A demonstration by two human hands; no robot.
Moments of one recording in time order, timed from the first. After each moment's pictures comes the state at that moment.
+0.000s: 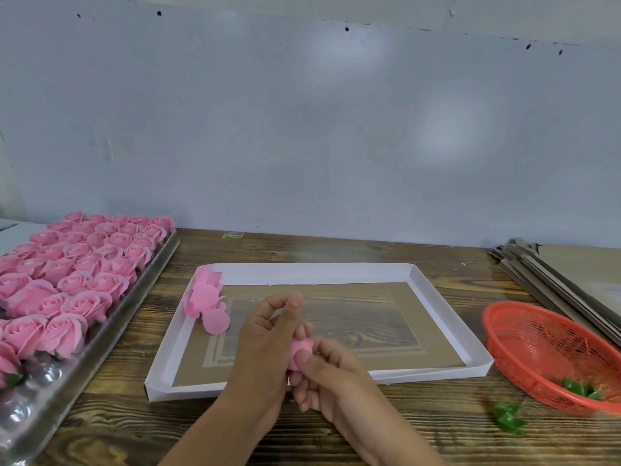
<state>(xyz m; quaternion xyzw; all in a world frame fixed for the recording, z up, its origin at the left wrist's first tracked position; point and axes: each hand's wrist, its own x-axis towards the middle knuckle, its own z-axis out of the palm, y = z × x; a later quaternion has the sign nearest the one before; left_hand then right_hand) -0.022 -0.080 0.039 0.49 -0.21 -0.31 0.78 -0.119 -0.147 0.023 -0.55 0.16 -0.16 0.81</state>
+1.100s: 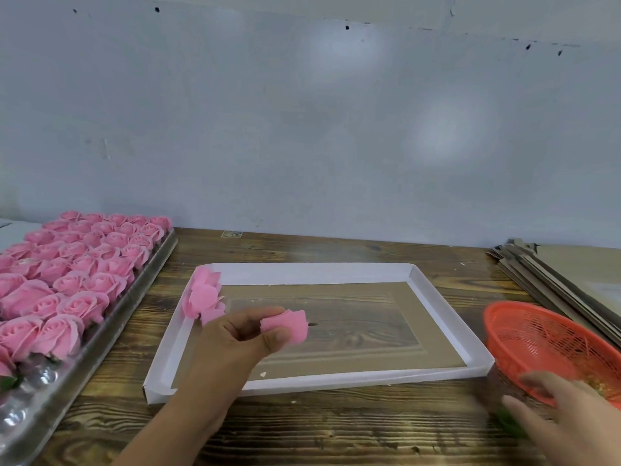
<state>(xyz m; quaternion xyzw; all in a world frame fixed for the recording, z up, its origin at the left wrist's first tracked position) 0.018 -0.049 0.029 0.59 -0.30 -0.26 0.70 -0.293 -0.237 0.032 -0.79 0.58 -0.18 0.10</state>
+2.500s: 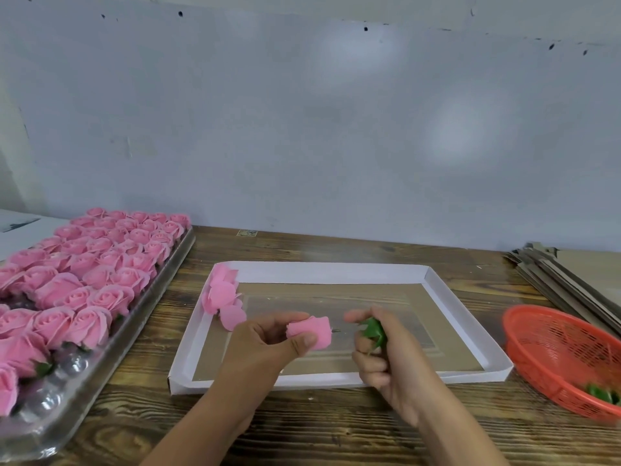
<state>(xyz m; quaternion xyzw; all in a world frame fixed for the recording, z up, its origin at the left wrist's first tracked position) 0.006 -0.049 0.032 0.60 -0.28 -0.29 0.69 -0.122 -0.191 0.031 -0.47 0.29 -0.22 0.81</state>
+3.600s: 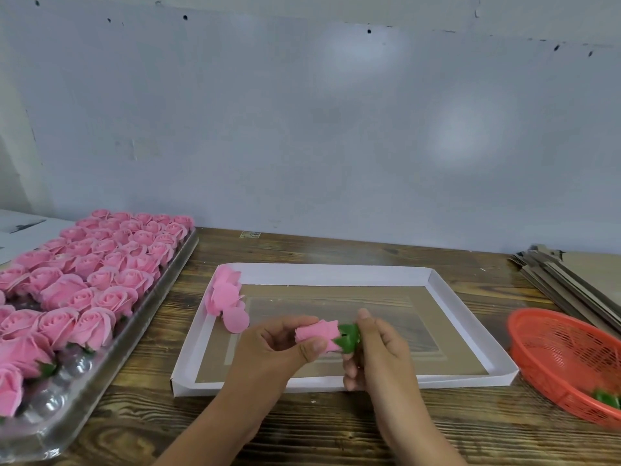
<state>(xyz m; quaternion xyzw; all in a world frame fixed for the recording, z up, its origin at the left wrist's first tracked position) 0.001 -0.050 0.029 0.57 -0.30 -0.30 0.71 -0.111 -0.159 0.023 -0.60 0.27 -0.35 0.67</state>
